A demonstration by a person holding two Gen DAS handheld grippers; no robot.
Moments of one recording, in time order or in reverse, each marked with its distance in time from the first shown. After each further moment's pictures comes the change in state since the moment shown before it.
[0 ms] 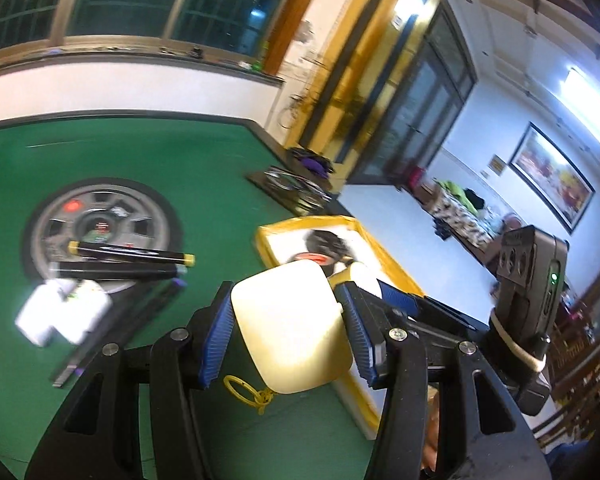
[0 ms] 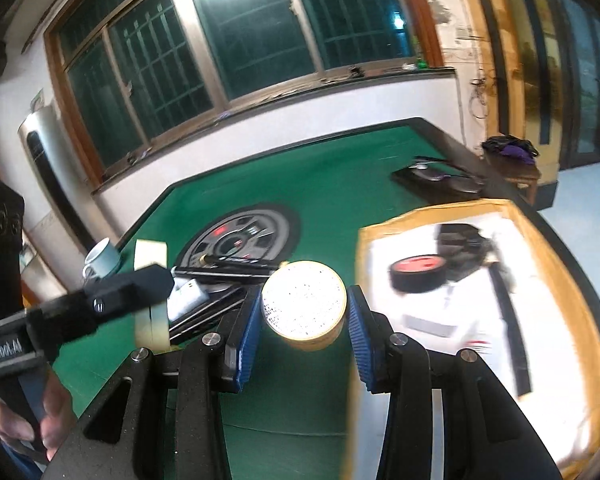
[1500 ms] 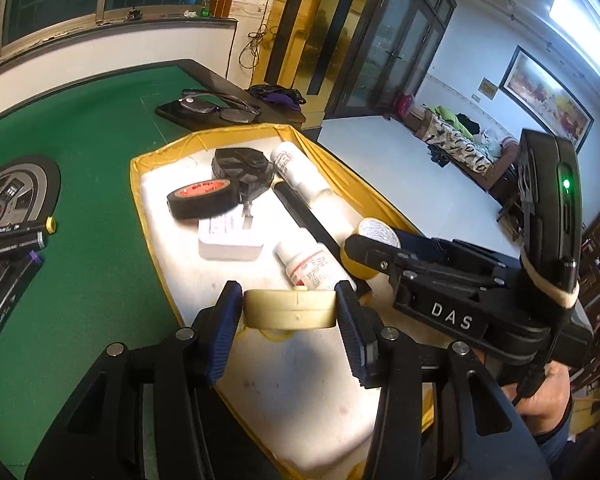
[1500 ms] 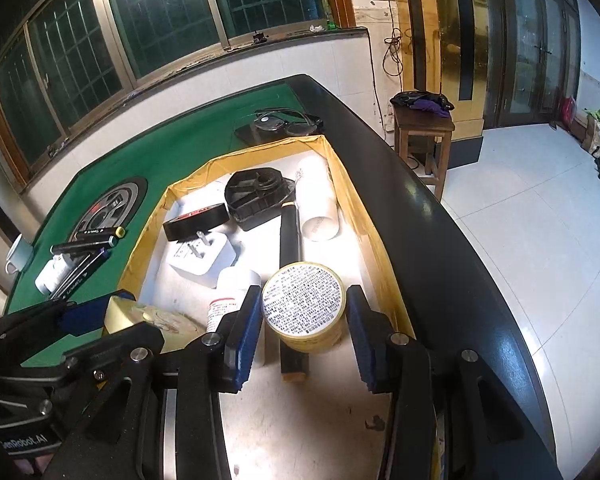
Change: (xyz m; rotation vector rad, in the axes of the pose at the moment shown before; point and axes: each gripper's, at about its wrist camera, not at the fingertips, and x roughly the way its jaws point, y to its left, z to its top) left arm 0.086 -0.091 -0.044 0.155 0.216 0.006; right arm -0.035 -0.135 -0.015 0.077 0.139 -0.250
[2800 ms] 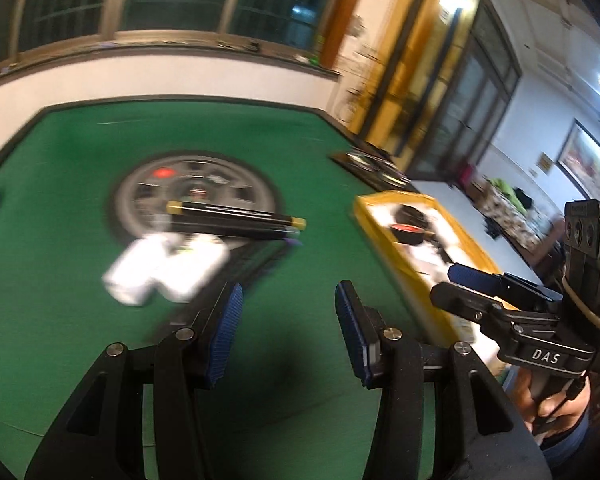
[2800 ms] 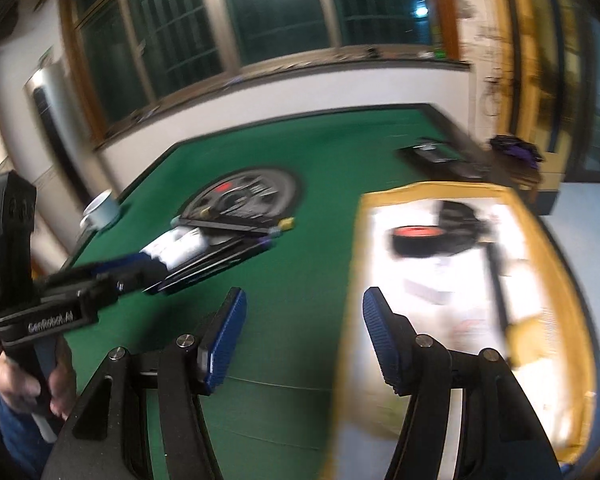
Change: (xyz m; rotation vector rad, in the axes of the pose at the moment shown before) left arm -0.127 0.172 -0.051 -0.214 -0.203 0.213; right arm -0.003 0.169 -0.013 -0.227 -0.025 0.245
